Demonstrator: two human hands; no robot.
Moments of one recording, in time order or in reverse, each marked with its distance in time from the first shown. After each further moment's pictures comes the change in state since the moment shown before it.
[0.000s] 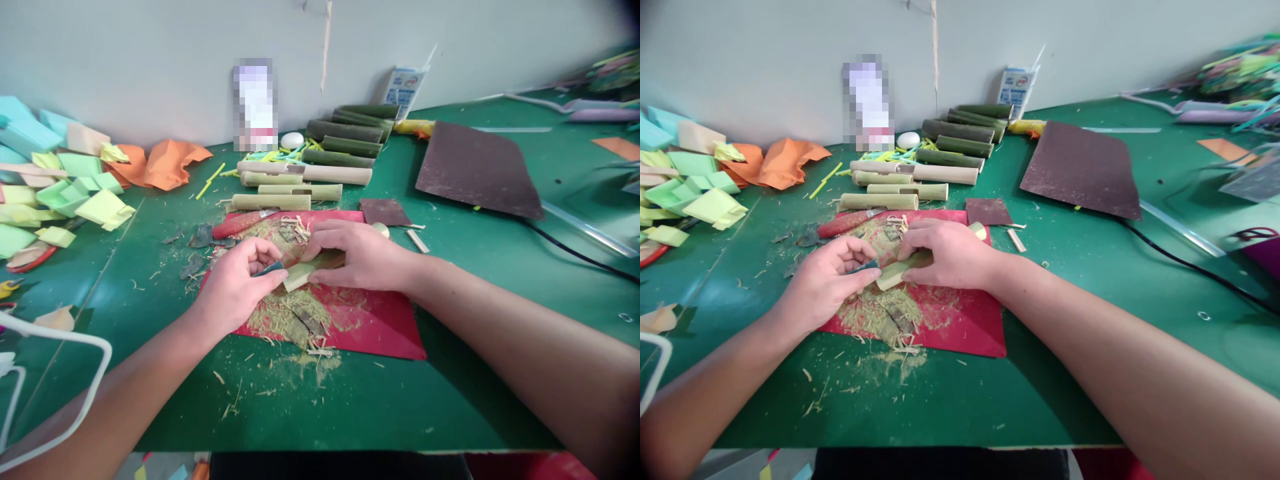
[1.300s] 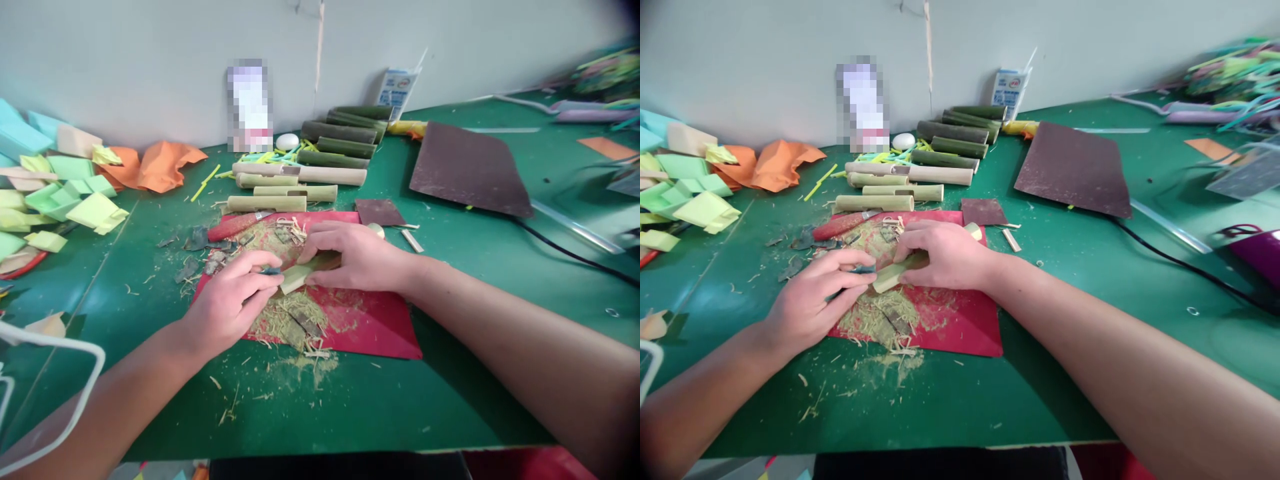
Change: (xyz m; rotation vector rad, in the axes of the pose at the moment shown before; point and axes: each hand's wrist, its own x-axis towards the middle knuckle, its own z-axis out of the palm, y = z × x) left_hand -0.010 -0.008 -0.010 0.498 -0.069 0.593; right_hand -0.001 0.000 -0.001 0.031 0.012 -0.011
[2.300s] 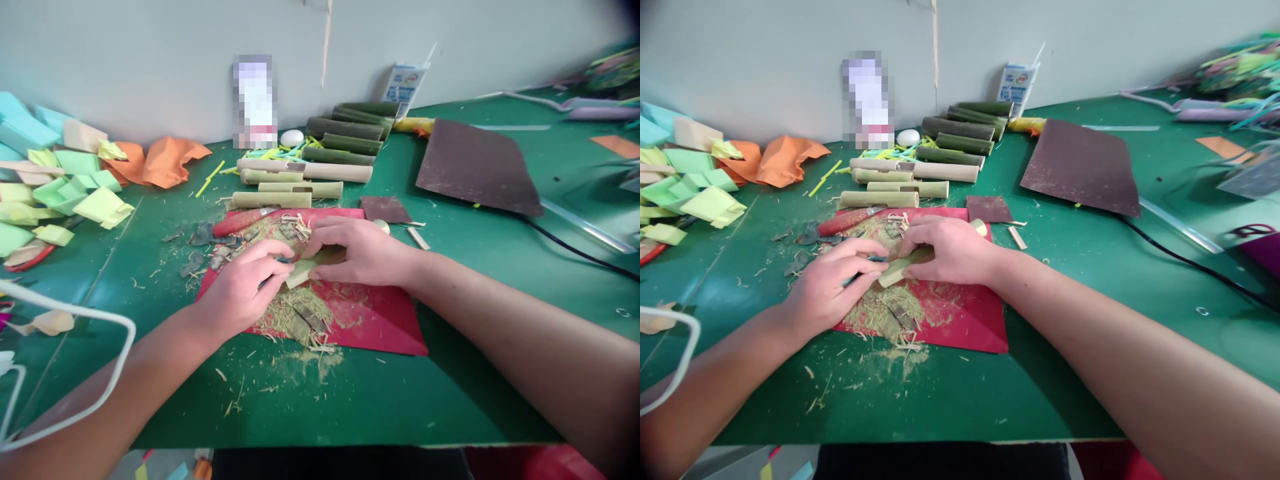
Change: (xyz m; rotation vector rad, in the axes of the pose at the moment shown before) left_hand 0.005 0.000 0.001 -0.061 0.035 0.044; right_hand 0.001 0.002 0.000 -0.006 -0.022 0.000
